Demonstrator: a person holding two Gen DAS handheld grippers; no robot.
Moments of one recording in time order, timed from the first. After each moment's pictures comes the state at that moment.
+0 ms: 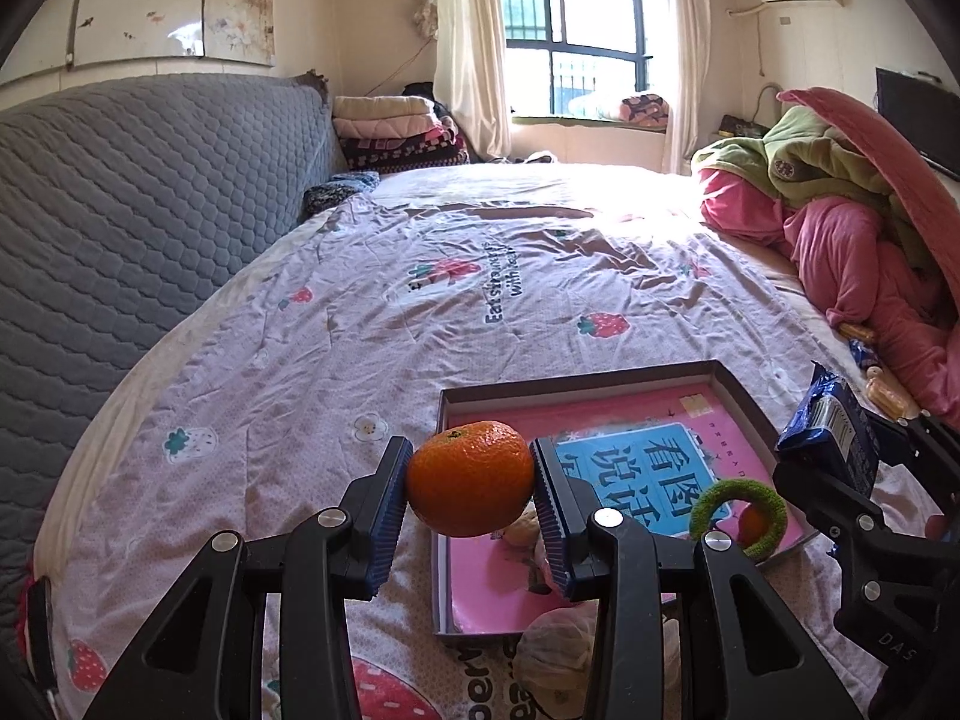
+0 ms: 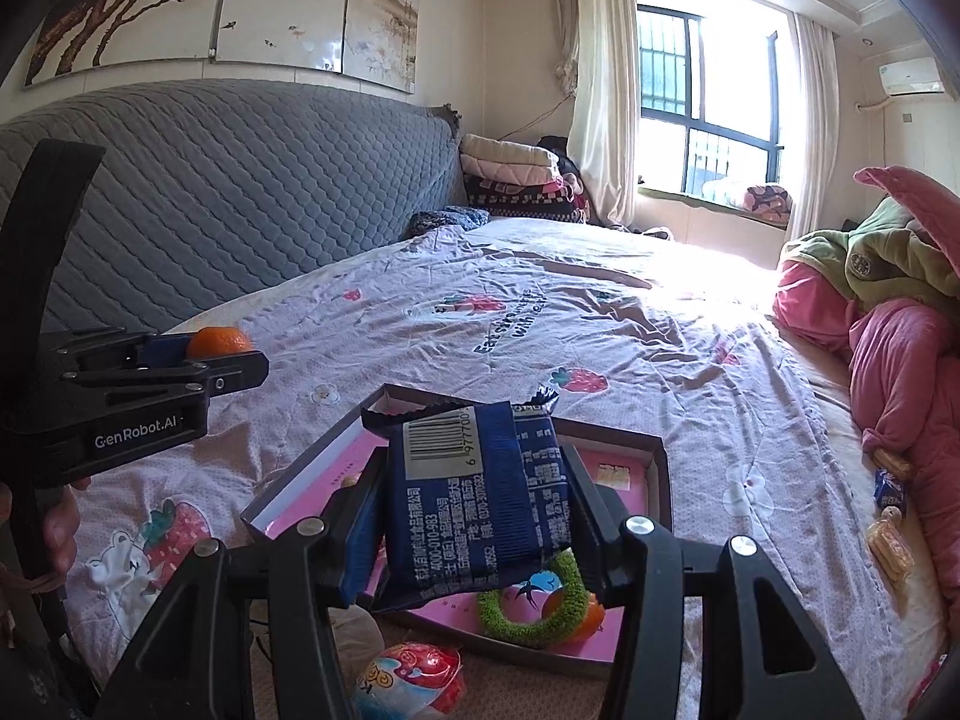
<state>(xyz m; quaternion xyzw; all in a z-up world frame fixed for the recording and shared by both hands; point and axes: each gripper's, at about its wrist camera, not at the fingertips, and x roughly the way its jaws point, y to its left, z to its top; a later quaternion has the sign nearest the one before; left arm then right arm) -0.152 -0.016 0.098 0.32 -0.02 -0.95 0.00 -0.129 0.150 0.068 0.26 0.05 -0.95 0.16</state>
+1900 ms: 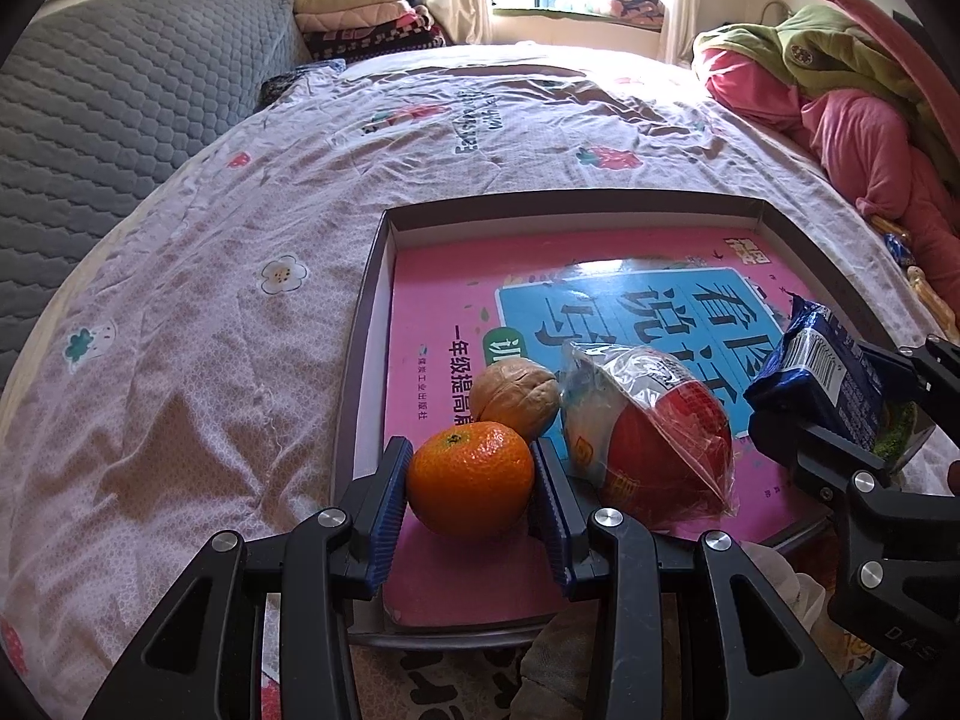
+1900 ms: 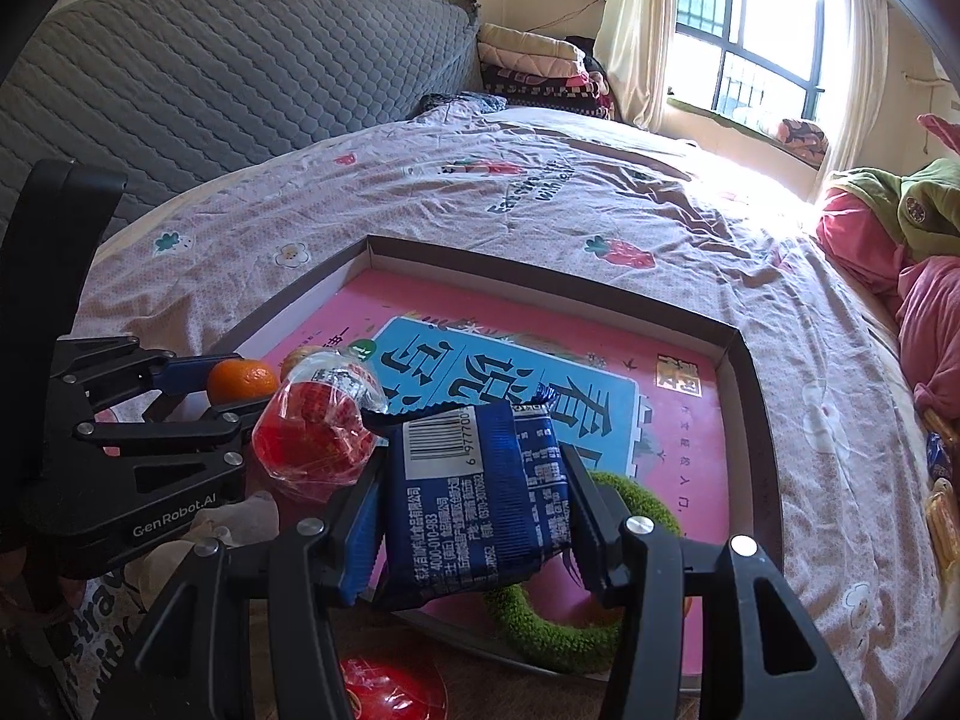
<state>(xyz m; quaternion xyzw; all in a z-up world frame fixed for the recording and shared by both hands) -0.206 -0.002 -0.029 0.44 -0.03 -0.90 -0.02 -0.189 0.127 -0.026 0.38 0.10 -0.91 0.17</state>
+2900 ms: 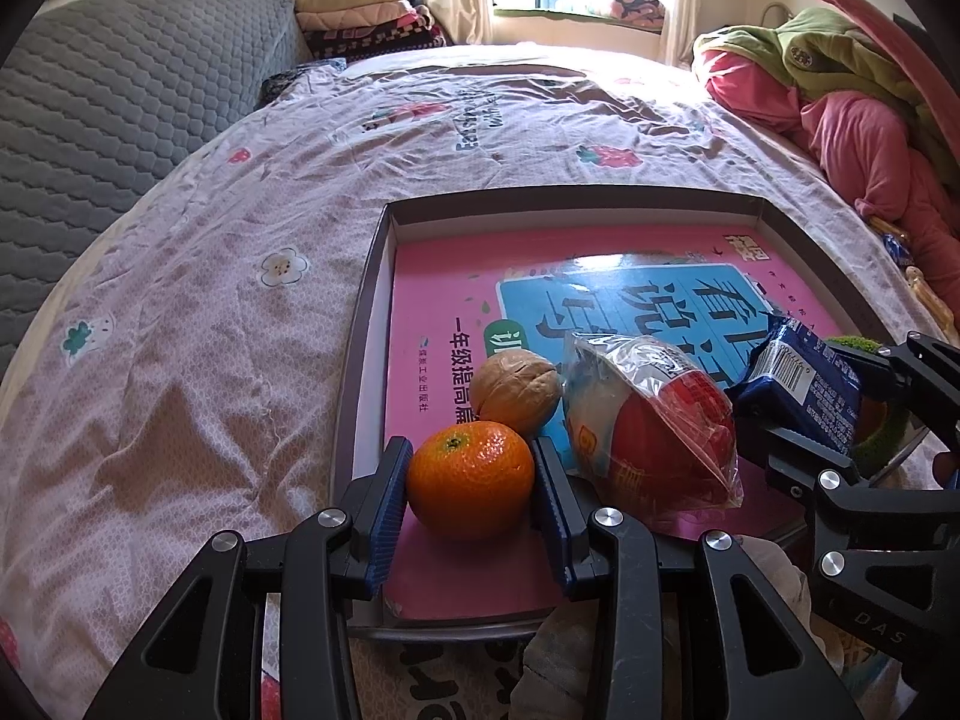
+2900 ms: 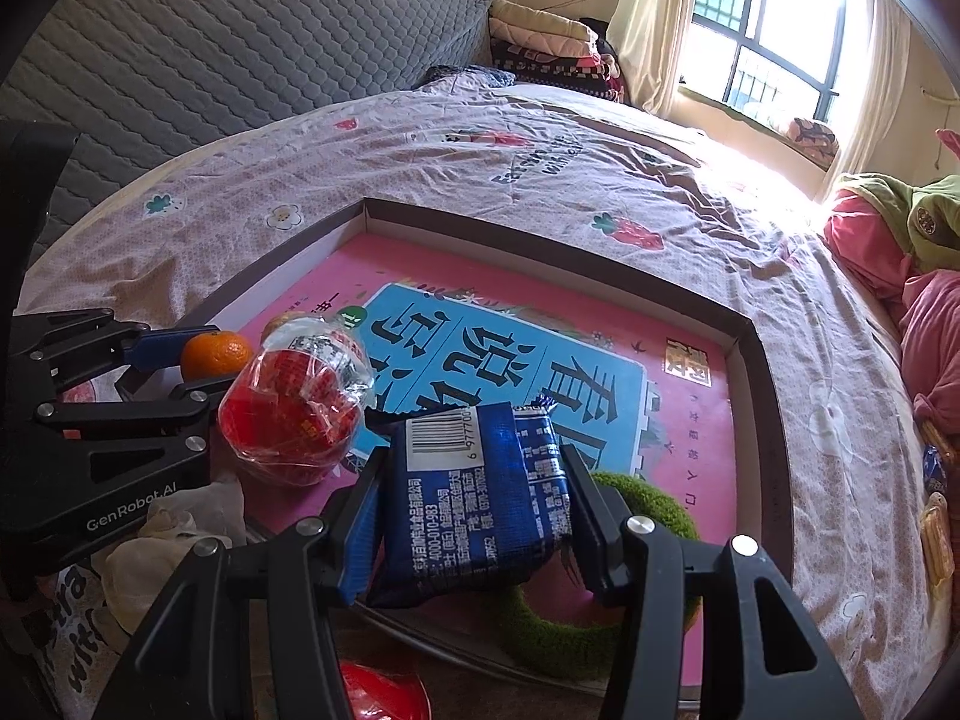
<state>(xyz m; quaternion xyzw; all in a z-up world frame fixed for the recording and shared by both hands) -0.204 -0.005 -0.033 0.43 -0.03 -0.90 -0.02 -0.198 0.120 -0.039 0.40 0.13 -0.89 0.17</state>
